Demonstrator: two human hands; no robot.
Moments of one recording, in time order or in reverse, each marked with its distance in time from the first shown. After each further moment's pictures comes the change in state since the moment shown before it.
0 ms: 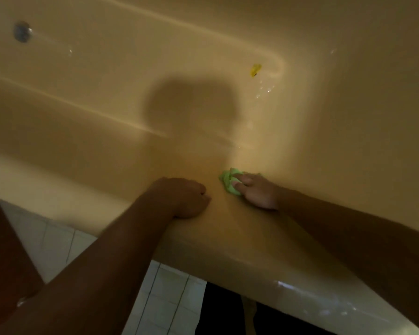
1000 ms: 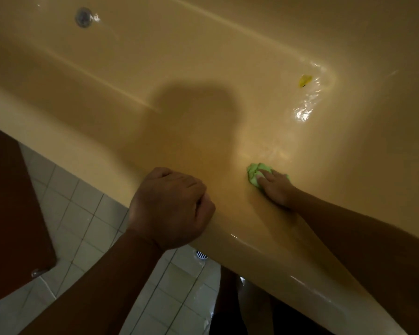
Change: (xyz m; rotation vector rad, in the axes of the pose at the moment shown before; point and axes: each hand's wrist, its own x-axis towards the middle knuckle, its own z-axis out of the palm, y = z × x) left_hand -0.091 -0.072 0.060 0.024 1.134 0.133; right_hand 0.057 -0.028 0.013 0.035 0.096 0.053
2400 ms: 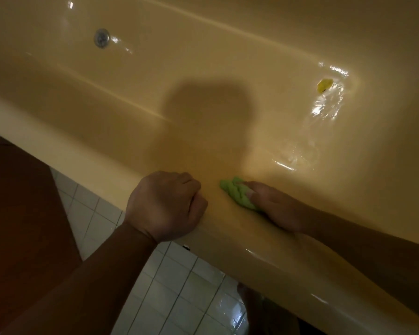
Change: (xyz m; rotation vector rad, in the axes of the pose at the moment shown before) left_hand 0.016 -0.064 -0.021 -0.067 -0.070 -0.010; right_hand -0.075 -0.094 -0.011 0.256 -0.140 -0.499
